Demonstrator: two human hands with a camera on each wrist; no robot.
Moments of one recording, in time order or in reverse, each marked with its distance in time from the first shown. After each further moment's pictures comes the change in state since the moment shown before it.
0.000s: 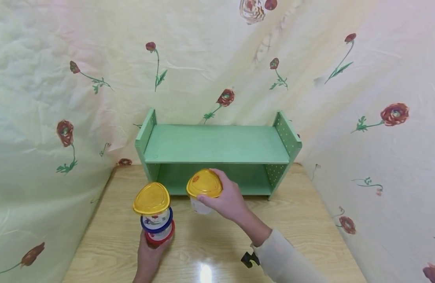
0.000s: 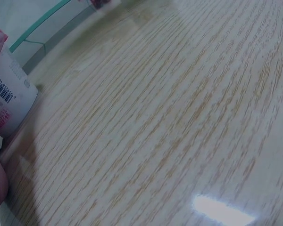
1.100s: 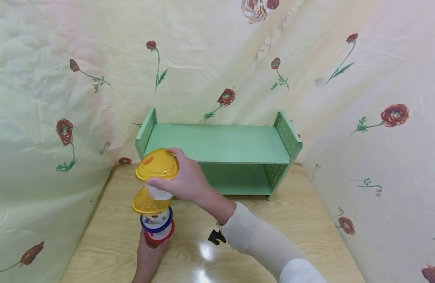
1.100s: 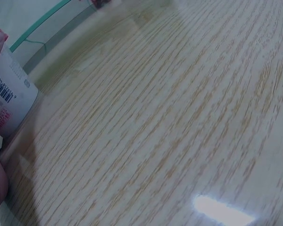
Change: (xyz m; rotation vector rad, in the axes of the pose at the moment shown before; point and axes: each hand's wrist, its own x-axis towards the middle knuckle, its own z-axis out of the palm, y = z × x) left_hand 0.001 0.000 0.000 -0.032 -0.013 -0.005; right_hand 0.047 -0.105 0.043 0.049 -0.127 -0.125
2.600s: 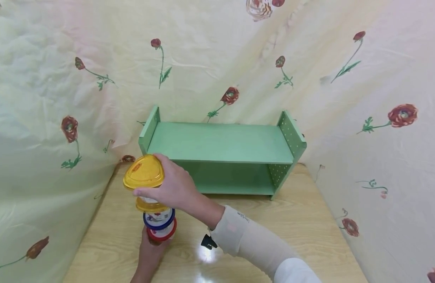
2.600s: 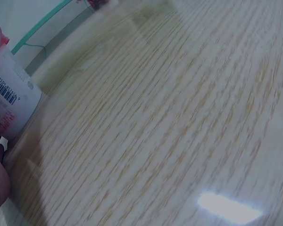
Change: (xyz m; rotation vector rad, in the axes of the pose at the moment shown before) left_hand 0.000 0.002 -0.005 0.033 -0.047 -0.018; right_hand 0.001 -0.005 0.036 -0.160 -0.077 -0.052
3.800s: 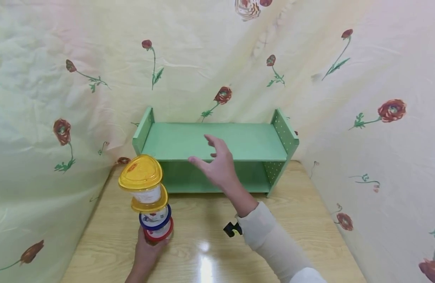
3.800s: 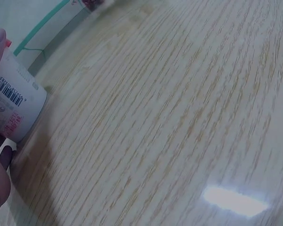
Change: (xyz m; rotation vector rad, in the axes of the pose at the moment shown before) left_hand 0.000 0.004 -0.003 0.033 0.000 0.106; right_hand -0.016 0.078 -0.085 0.143 0.423 -0.030
